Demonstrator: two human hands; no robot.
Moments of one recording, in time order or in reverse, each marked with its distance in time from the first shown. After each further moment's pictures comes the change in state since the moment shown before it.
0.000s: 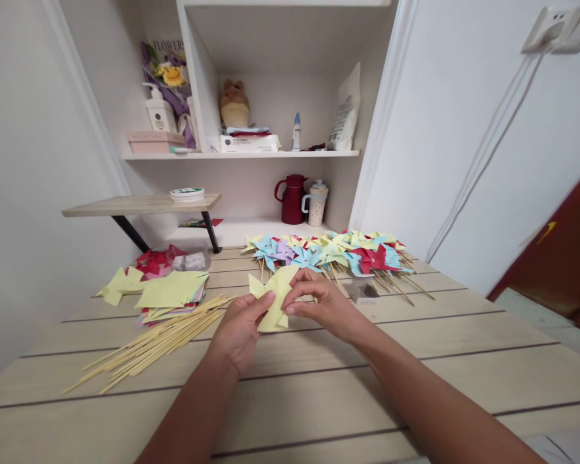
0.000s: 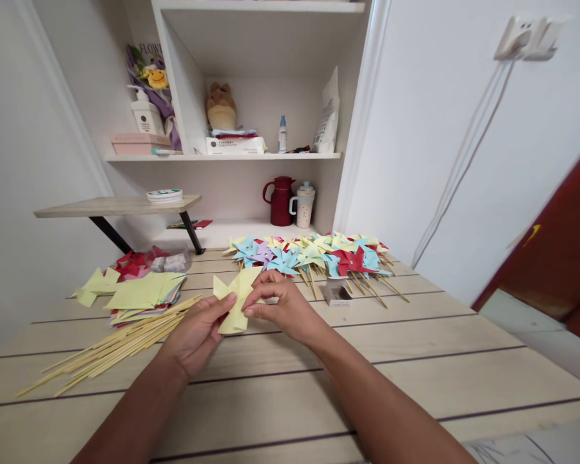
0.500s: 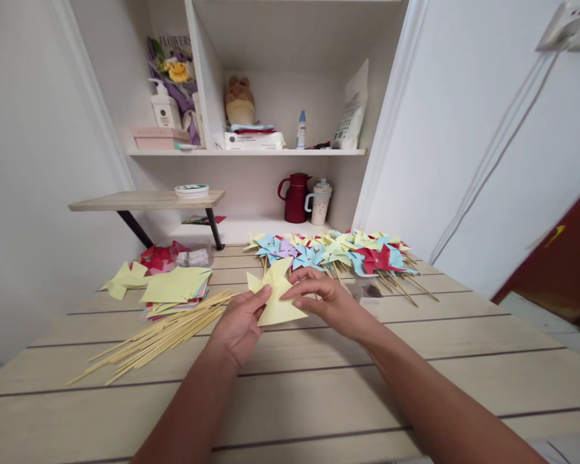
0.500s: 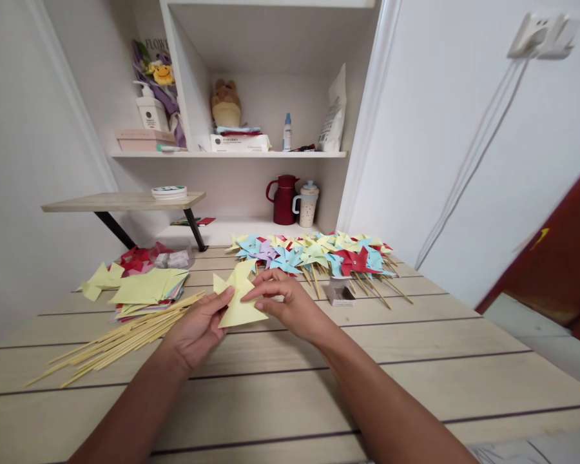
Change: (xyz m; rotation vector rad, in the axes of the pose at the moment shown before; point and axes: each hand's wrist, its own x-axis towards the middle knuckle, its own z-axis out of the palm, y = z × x) left_hand 0.006 0.001 -0.010 -0.086 0.030 -0.057; right_hand -0.002 0.000 -0.005 -0.033 -0.069 -0.029
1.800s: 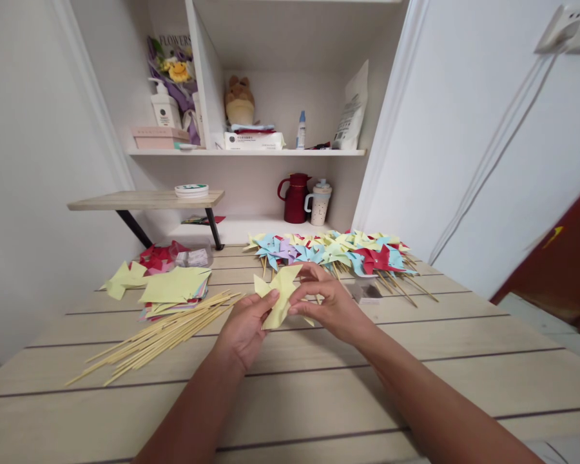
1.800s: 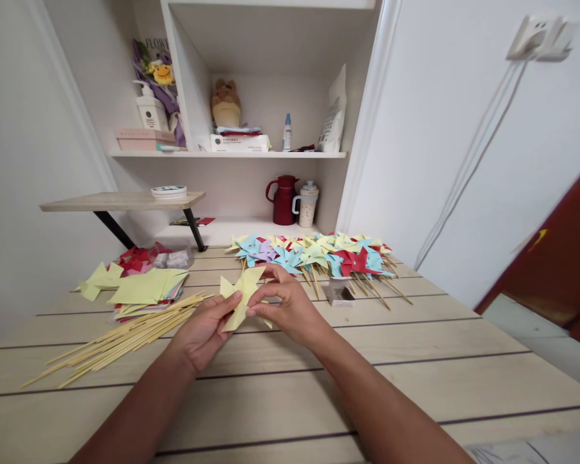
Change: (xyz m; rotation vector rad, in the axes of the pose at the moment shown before) left_hand 0.001 -0.011 0.006 0.051 0.046 0.017; right_hand 0.002 -0.005 0.006 -0.065 0.091 -0.127
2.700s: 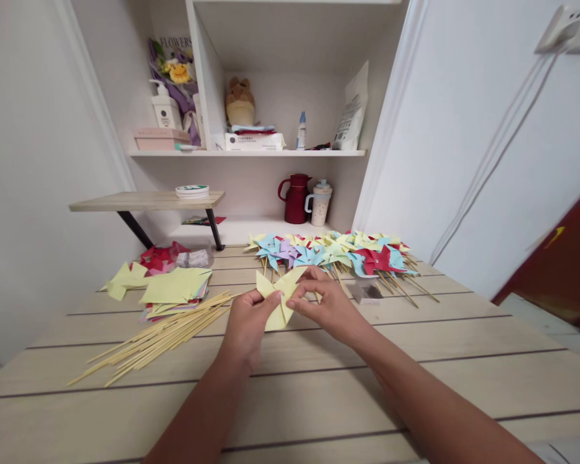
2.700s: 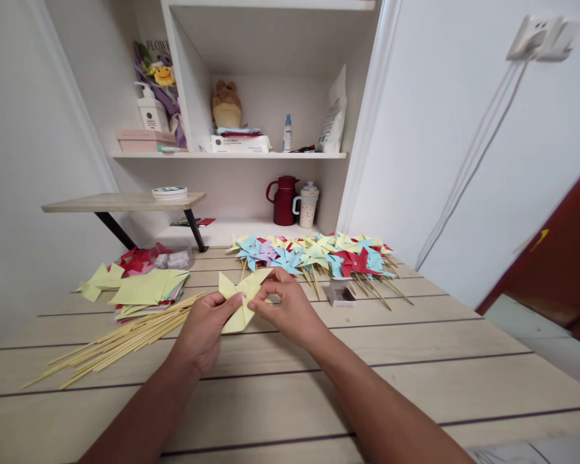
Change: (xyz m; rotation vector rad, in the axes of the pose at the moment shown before) left_hand -0.006 -0.002 0.008 0.199 0.067 0.242; right_hand 0.000 -0.003 0.007 -0.107 0.086 0.134
